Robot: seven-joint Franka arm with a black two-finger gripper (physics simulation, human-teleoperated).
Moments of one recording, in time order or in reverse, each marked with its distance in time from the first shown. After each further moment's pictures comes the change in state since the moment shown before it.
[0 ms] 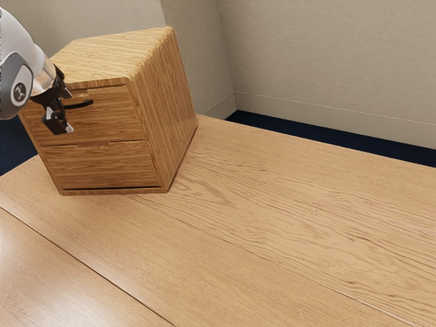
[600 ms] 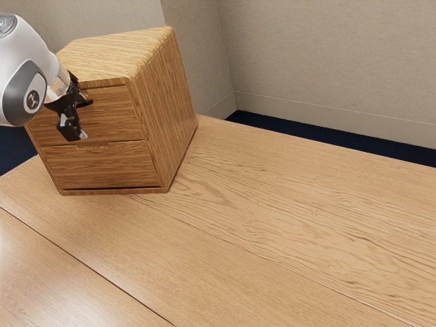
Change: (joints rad) arm -0.049 -0.006 0.013 -0.045 -0.003 0.019 -0.017
